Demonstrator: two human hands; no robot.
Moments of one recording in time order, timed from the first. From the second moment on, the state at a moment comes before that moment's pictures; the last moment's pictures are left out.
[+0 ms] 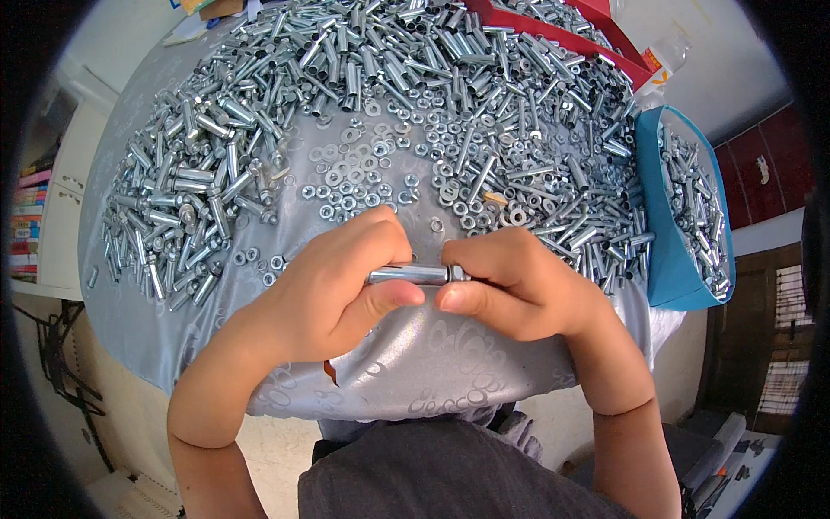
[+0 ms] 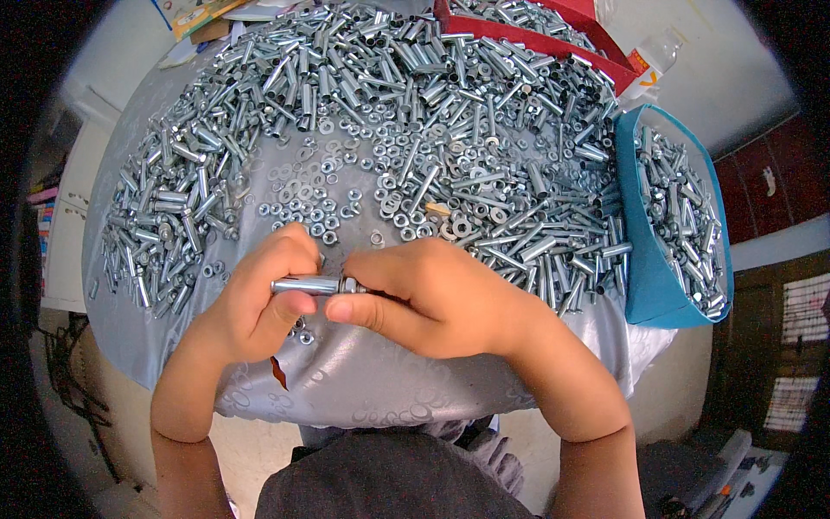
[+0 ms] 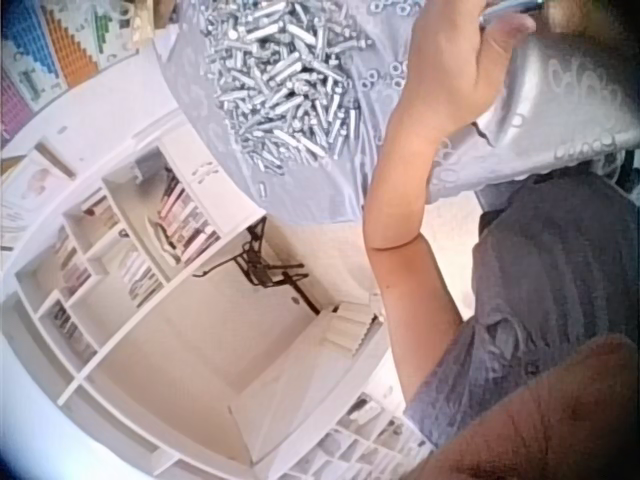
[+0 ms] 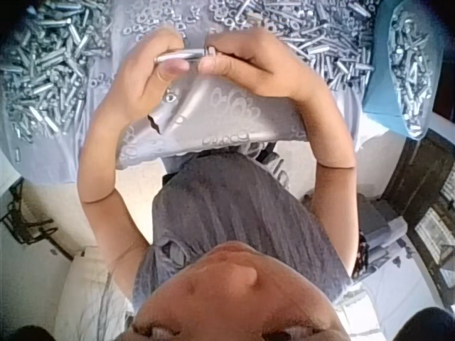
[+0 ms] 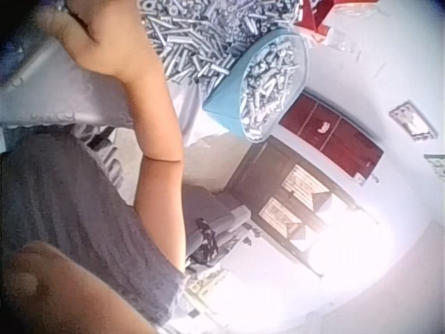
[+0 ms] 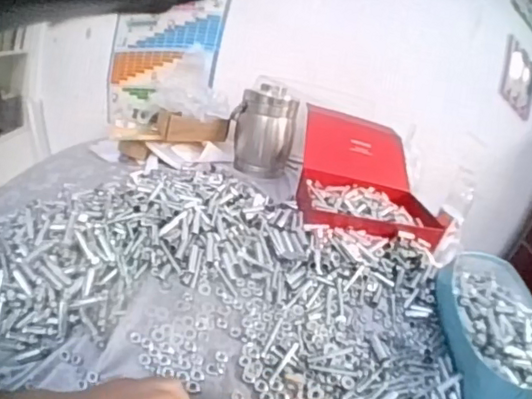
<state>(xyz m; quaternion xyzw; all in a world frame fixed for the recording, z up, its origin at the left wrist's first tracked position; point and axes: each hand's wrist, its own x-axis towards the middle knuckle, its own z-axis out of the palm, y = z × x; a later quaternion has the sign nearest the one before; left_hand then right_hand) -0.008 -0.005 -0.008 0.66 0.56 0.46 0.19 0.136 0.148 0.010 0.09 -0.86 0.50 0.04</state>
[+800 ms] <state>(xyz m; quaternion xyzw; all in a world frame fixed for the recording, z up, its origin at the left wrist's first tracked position) -0.027 -0.001 -0.003 0.36 0.63 0.65 0.23 0.129 0.174 0.013 -0.22 -0.57 0.74 0.26</state>
